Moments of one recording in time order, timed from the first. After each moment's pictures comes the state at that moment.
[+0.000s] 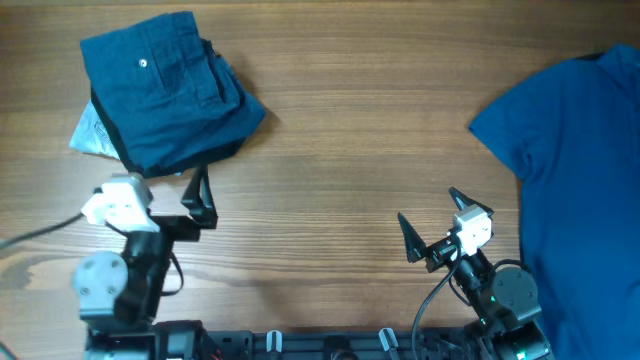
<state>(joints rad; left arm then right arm) 0.02 0.34 0.52 -0.28 0.14 -0.24 0.36 0.02 0.07 -0.16 -0.09 0.00</state>
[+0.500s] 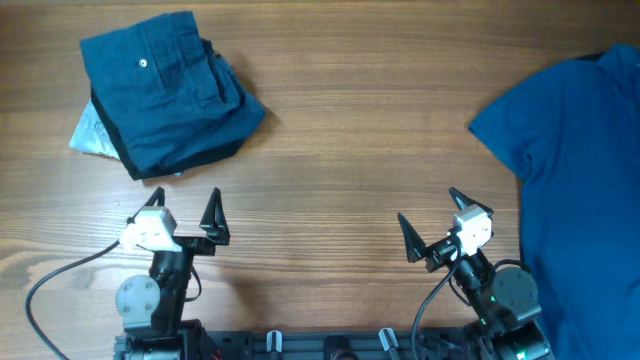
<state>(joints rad) 0.08 0.01 0.07 -0.09 0.19 -0.24 0.36 0.02 0.07 -0.16 -0.09 0.00</state>
